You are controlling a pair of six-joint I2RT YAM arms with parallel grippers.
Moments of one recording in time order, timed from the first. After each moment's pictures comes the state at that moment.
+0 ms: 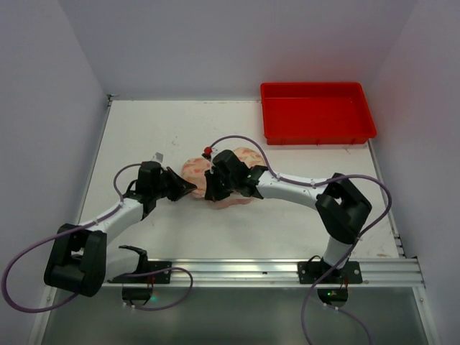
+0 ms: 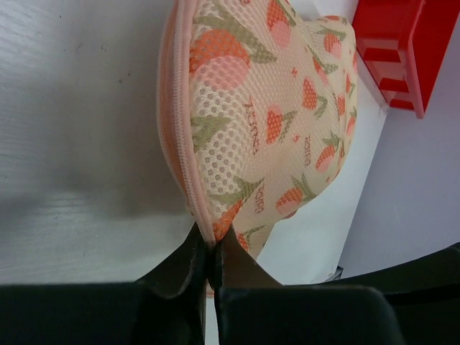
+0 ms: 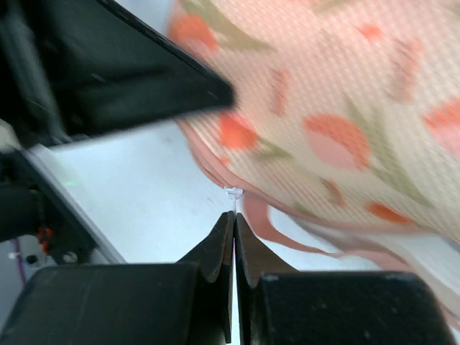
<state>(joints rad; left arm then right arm) -0.23 1.20 0.44 0.09 0.34 -1.01 0.93 1.79 1.23 -0.20 -0.17 0.51</state>
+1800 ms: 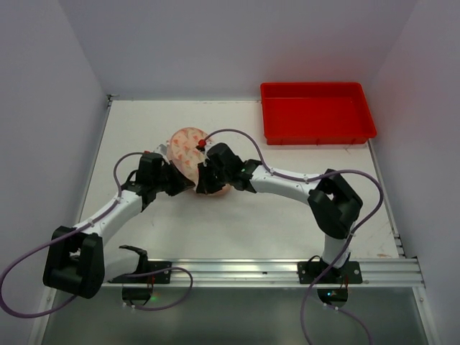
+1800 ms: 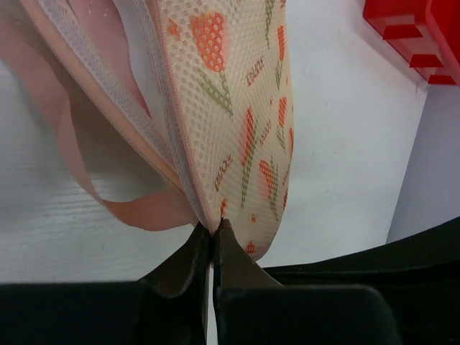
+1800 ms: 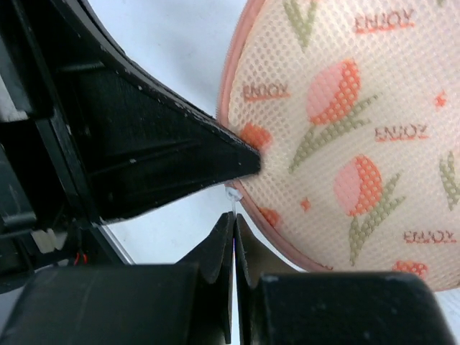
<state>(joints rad) -0.25 1.19 0.59 -0.13 0.30 -0.84 0.92 1.87 1.36 -0.20 -0.19 0.53</state>
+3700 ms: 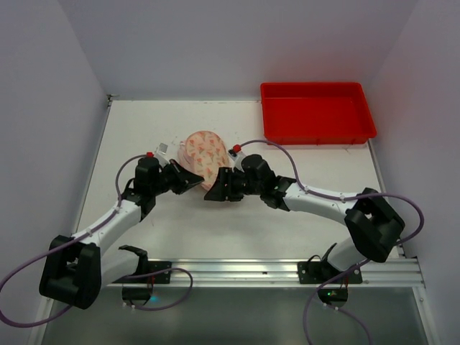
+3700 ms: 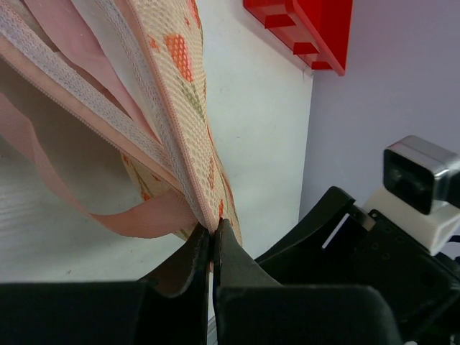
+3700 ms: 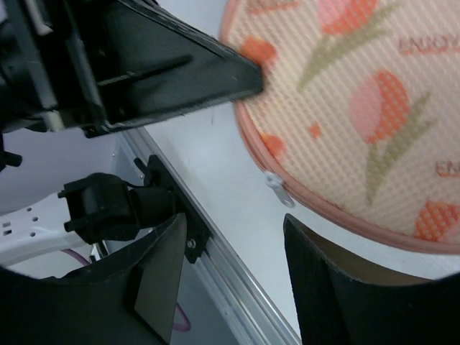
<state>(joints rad) -0.27 1.13 0.49 0.15 0.47 -1.03 0.86 1.52 0.89 0.13 -0.34 0.85</state>
